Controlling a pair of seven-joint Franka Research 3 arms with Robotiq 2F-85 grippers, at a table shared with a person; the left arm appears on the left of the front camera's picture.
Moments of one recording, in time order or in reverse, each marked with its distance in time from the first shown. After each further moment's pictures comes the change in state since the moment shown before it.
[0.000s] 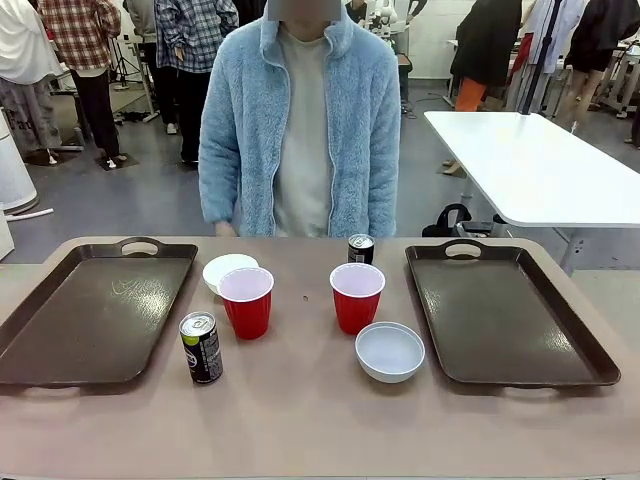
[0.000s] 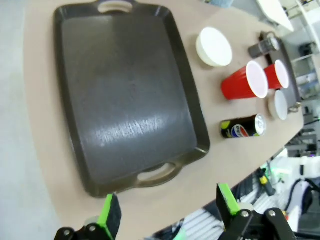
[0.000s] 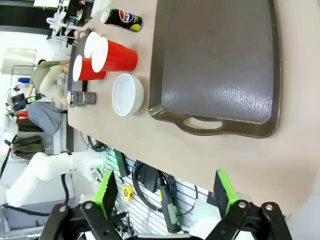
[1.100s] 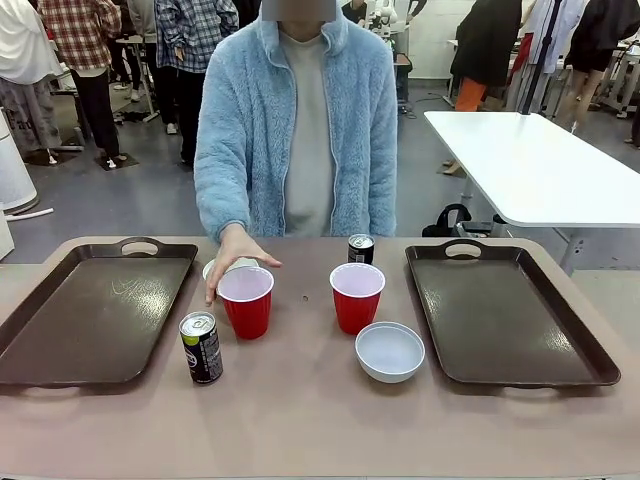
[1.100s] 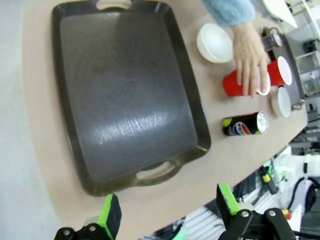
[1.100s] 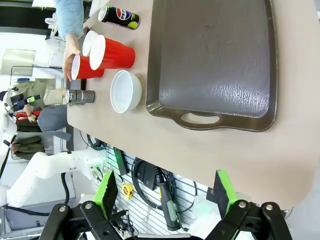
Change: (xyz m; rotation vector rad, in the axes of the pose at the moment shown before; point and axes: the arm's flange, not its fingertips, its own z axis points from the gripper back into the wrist) left arm 0.000 -0.009 -0.004 0.019 0.014 -0.007; right arm -0.004 -0.002 0.001 -0.005 0.009 -0.007
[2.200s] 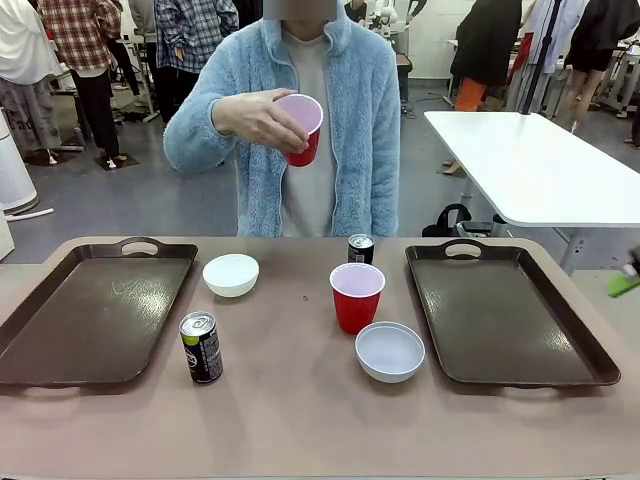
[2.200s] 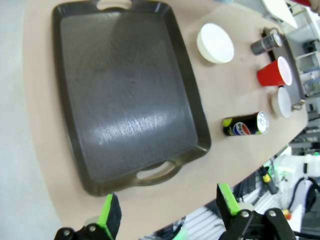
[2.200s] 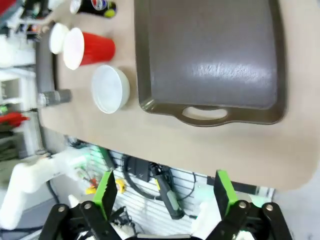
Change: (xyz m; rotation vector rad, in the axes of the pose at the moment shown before) left arm 0.000 0.000 0.000 0.001 0.000 0.000; right arm 0.036 0.082 -0.042 -0.233 0.129 -0.075
